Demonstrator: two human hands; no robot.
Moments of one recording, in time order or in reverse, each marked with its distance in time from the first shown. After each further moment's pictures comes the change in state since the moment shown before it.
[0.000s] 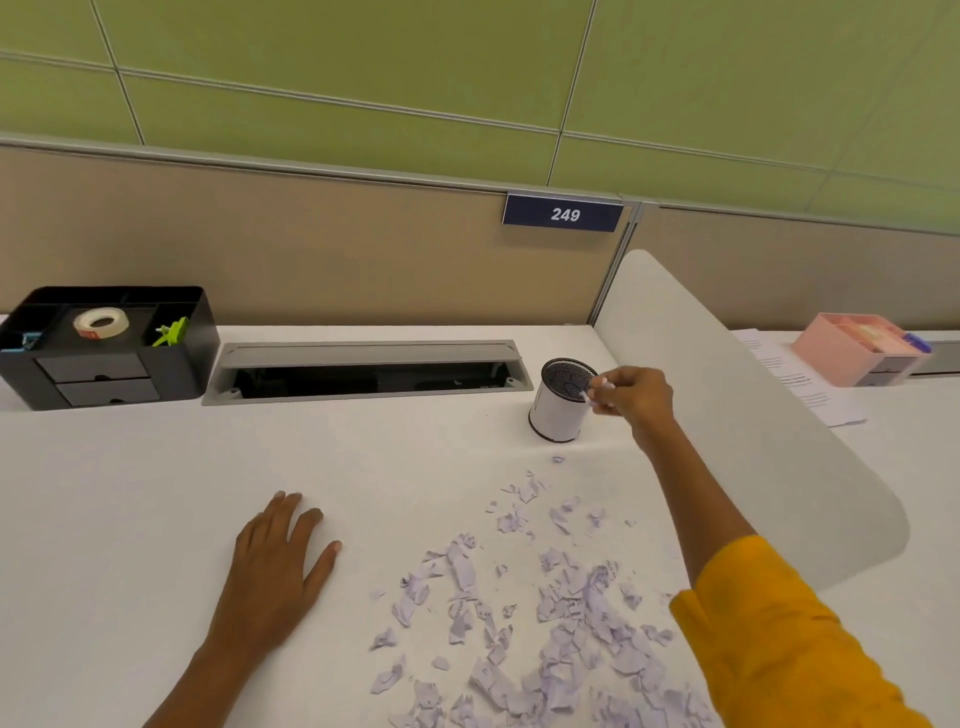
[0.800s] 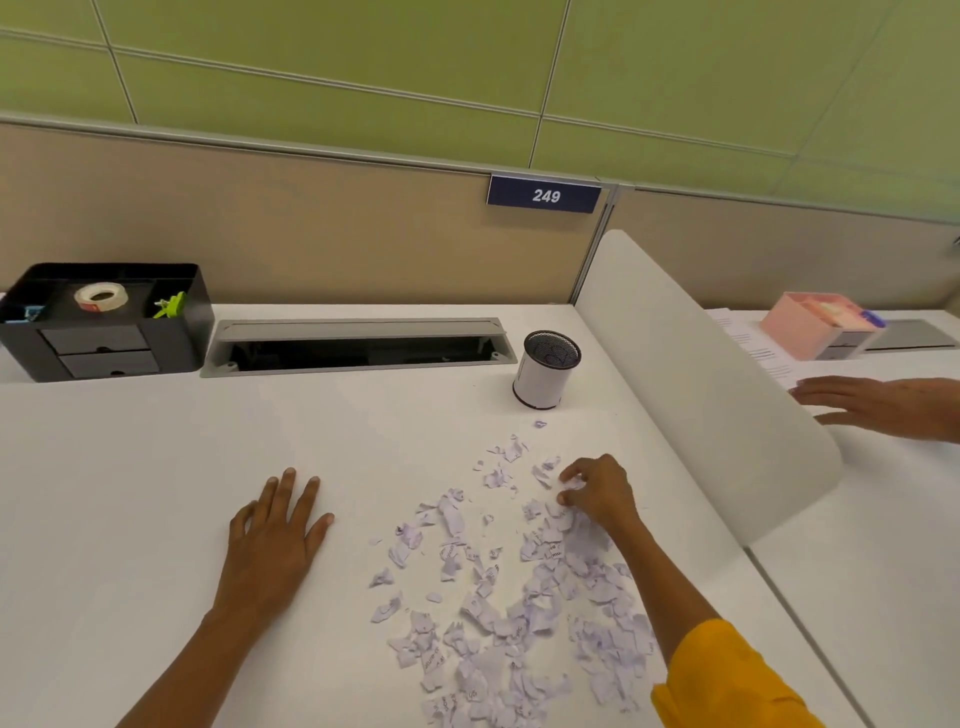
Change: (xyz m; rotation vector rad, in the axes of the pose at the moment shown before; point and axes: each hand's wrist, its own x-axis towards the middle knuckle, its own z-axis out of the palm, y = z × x) left_hand -0.030 0.006 -0.007 0.065 -0.122 -0.055; right_hand -0.104 0.098 0.002 -0.680 -0.172 0.111
